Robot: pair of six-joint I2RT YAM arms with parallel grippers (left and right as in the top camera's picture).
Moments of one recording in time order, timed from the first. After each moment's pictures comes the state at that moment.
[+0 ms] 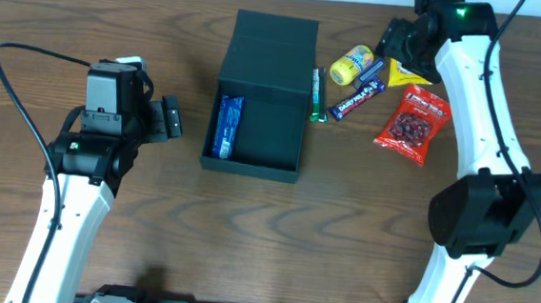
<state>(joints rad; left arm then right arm) -0.08 1.22 1.06 -0.71 -0.06 -0.23 0.11 2.09 2.10 -1.14 0.11 0.53</state>
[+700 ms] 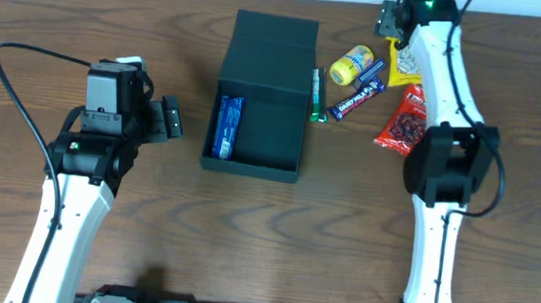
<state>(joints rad) -0.08 1.22 1.06 -0.71 -0.06 -0.23 0.09 2.54 2.49 -0.91 0.32 0.28</state>
